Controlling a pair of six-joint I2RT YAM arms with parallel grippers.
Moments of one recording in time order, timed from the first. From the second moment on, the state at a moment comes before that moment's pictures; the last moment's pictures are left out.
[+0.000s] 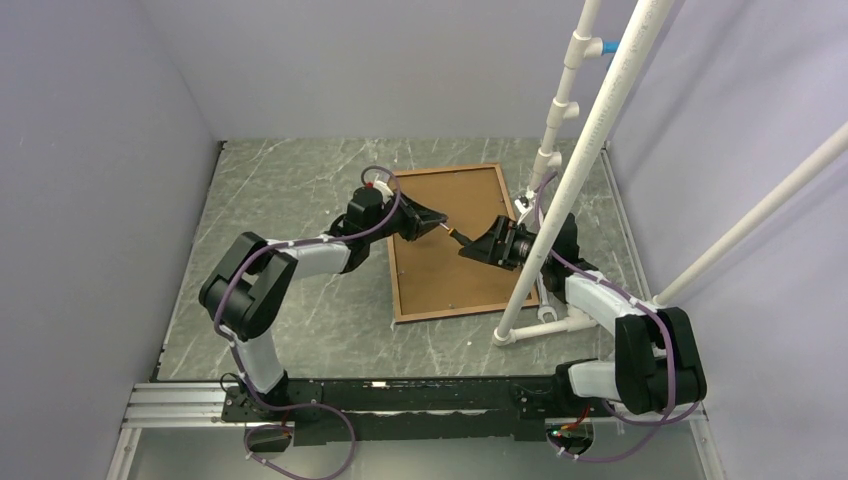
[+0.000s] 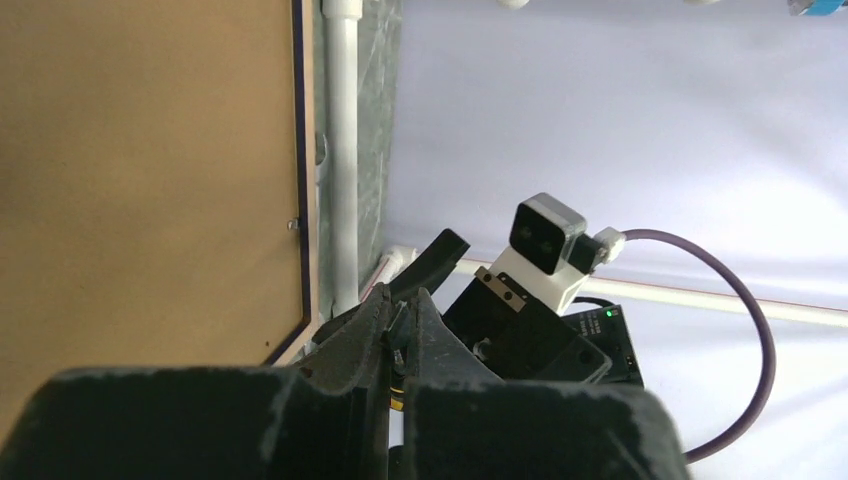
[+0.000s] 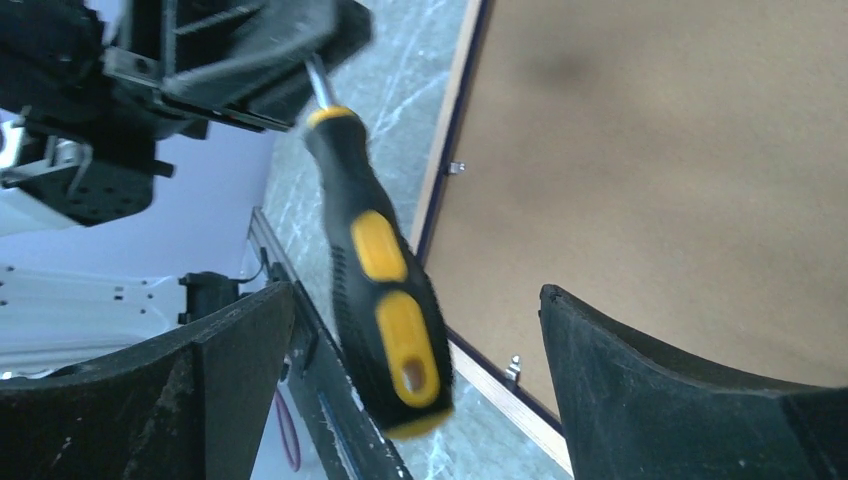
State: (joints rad) left arm -0.57 1.77 0.94 0.61 0.38 -1.42; right arm 0.18 1.29 0.55 0.27 -0.77 0.65
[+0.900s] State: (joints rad) left arm -0.62 1.83 0.98 0.65 0.45 -1.49; right arm 0.17 1.27 0.50 0.45 -0.88 0.73
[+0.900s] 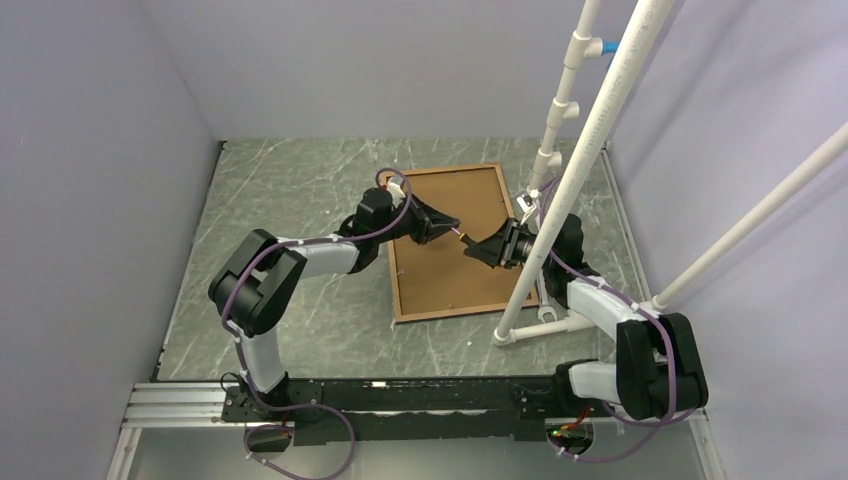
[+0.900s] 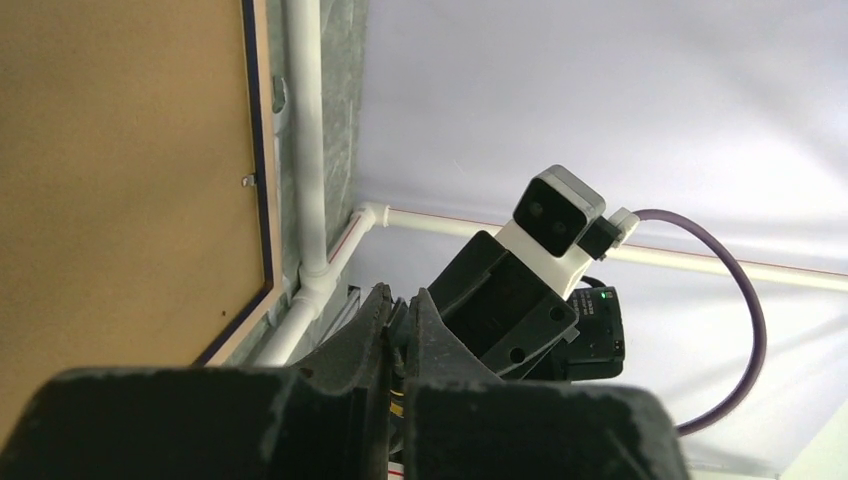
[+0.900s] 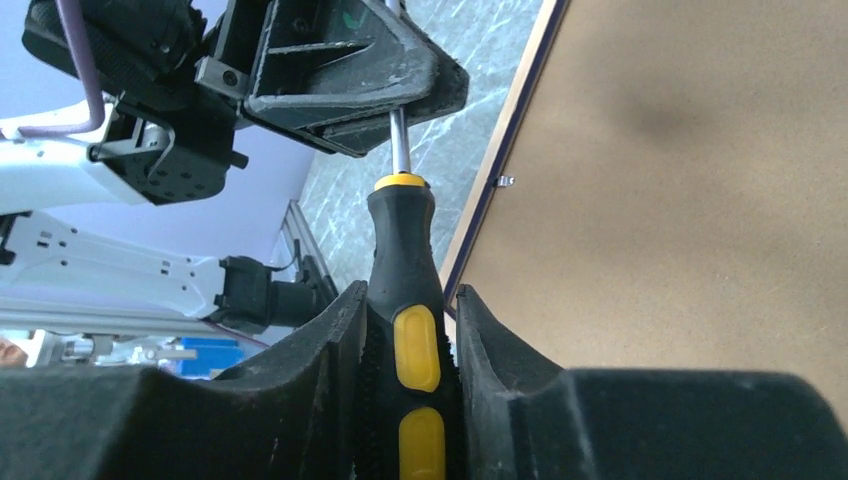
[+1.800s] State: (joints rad) left arm -0.54 1.71 1.28 -0.27 0.25 -0.72; right arm 0.17 0.95 0.60 -0.41 -0.31 0.58
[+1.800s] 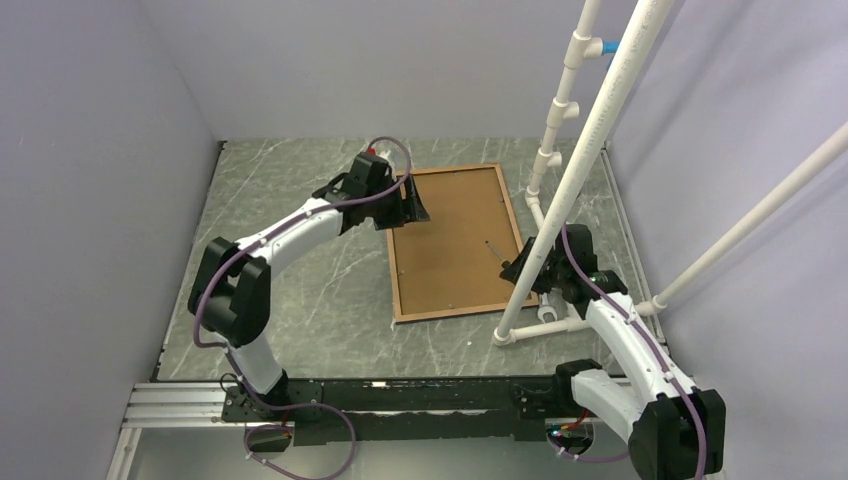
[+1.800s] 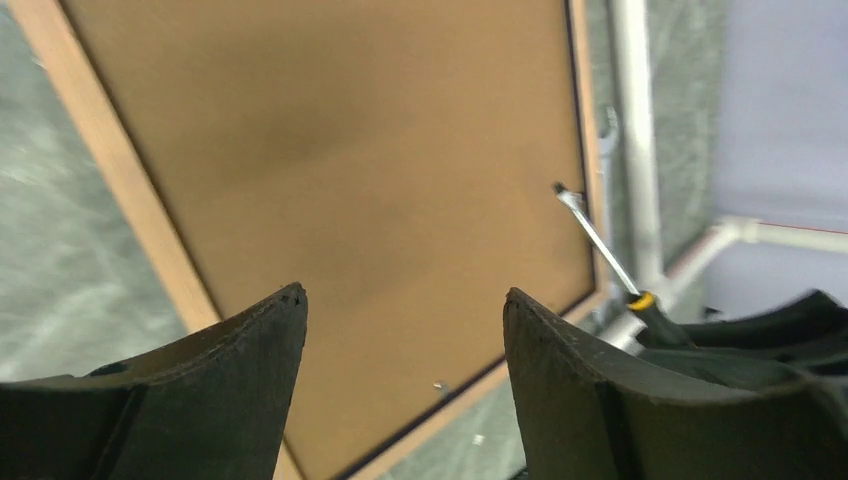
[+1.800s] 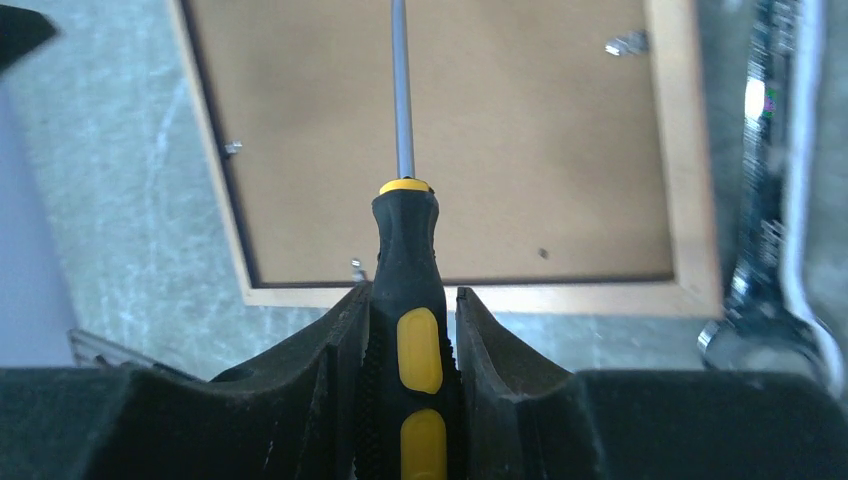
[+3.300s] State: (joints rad) left arm -0.49 1.98 1.36 -0.46 0.12 -0.50; right arm 0.17 0.94 0.74 -0.83 -0.01 0.61
